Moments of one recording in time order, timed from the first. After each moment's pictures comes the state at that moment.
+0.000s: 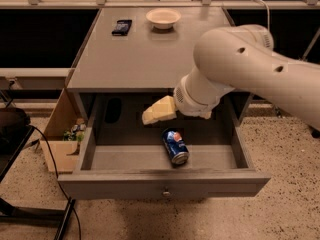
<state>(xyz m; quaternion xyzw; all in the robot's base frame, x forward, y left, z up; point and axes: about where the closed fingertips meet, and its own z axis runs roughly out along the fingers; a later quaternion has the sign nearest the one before) 0.527 -0.047 0.800 -0.13 0.97 0.13 0.17</state>
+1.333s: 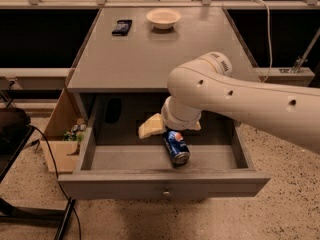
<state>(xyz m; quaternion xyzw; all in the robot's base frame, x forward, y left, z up) 0.547 -0.035 0.722 -0.13 0.98 0.08 0.15</state>
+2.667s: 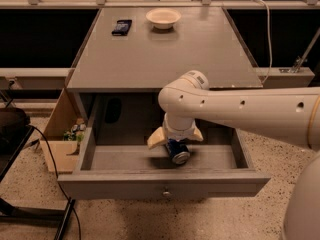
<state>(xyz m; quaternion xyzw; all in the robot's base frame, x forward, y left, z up) 0.573 -0.055 0.627 -0.10 0.99 0.01 0.08</state>
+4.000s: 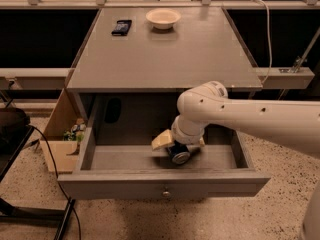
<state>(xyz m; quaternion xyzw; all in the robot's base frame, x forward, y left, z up) 0.571 -0.061 0.604 -0.09 0.99 0.08 0.09</state>
